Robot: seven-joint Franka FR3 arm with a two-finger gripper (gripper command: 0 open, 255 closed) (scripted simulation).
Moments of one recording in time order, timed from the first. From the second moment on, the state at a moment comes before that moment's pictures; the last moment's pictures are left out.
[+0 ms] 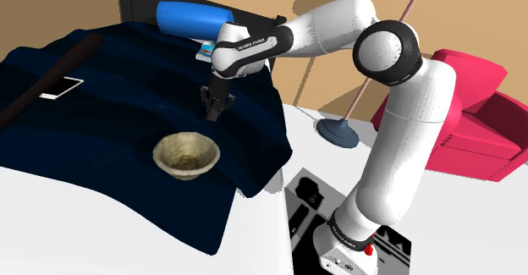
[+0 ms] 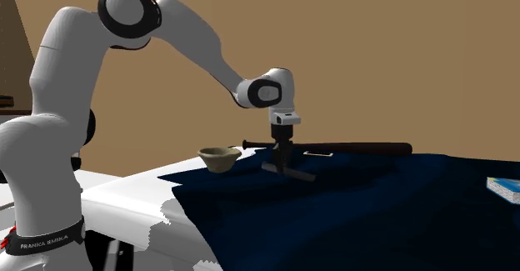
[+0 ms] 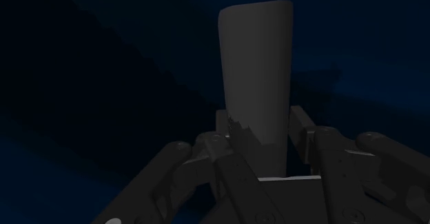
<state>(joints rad) -0.09 0.28 0.08 -1.92 0.04 2.27 0.94</state>
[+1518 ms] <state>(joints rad) -0.09 0.18 0.08 -1.74 0.04 1.98 0.95</state>
